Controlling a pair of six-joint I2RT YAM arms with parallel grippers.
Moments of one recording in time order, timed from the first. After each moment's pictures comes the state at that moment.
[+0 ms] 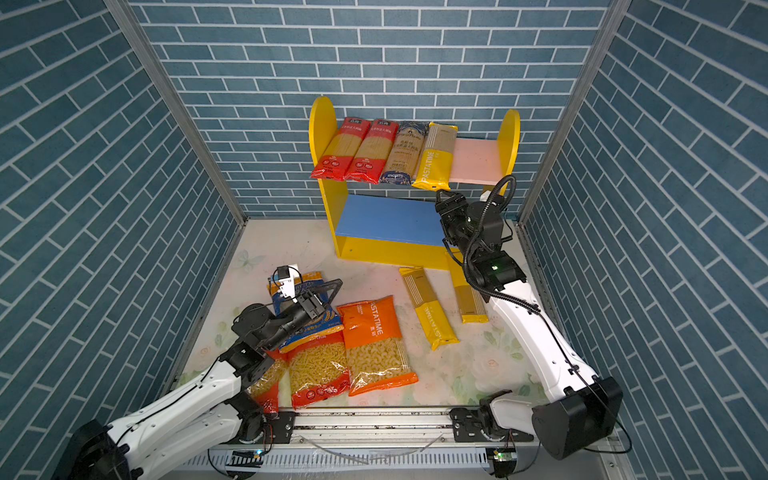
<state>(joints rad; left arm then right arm) -0.61 0.91 0.40 0.59 0.26 -1.11 0.41 1.26 1.30 -0.13 0.03 1.22</state>
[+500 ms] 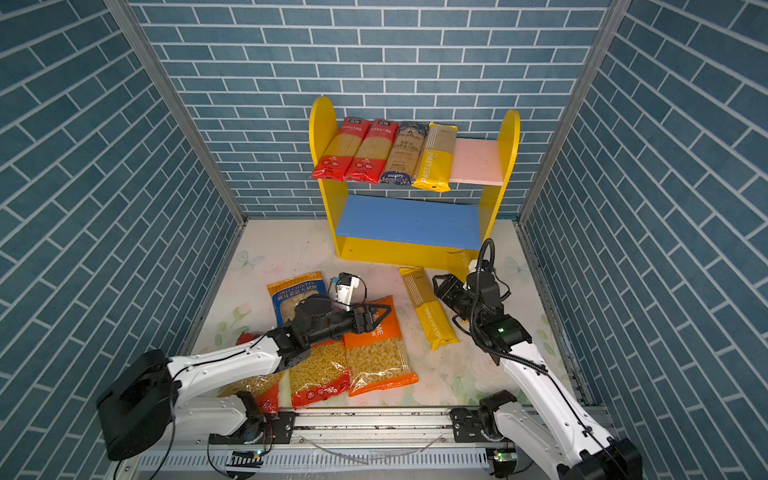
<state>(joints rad) -0.87 1.33 0.59 0.46 0.23 -0.88 0.41 0.89 0.66 -0.31 -0.09 0.94</state>
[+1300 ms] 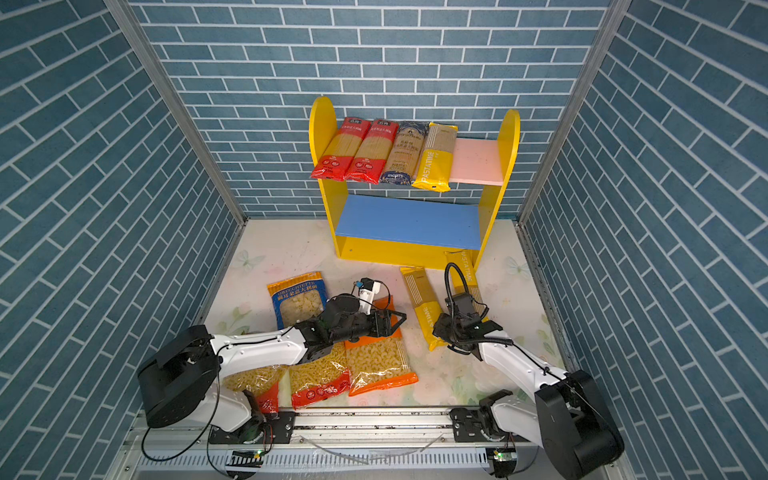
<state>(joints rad) -0.93 1.49 0.70 0.37 0.16 -0.84 0.49 1.16 0.49 -0.33 -0.05 0.82</state>
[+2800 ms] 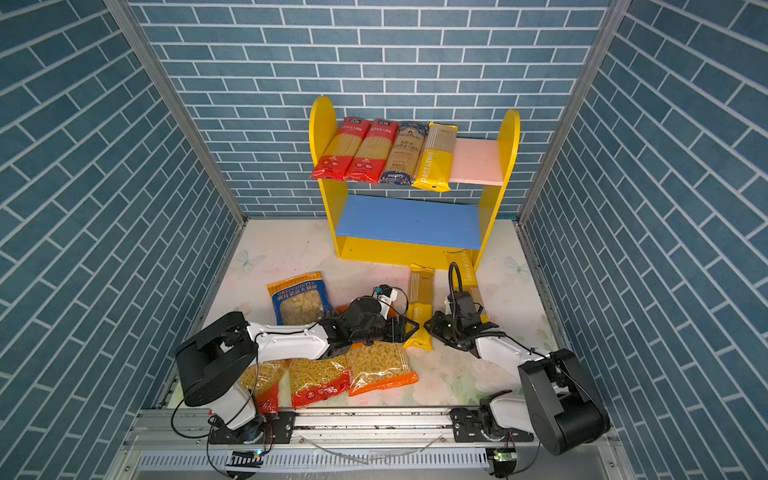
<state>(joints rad) -0.99 1.69 0.81 0.35 0.19 -0.86 0.40 1.28 0.43 -0.04 -0.36 0.80</state>
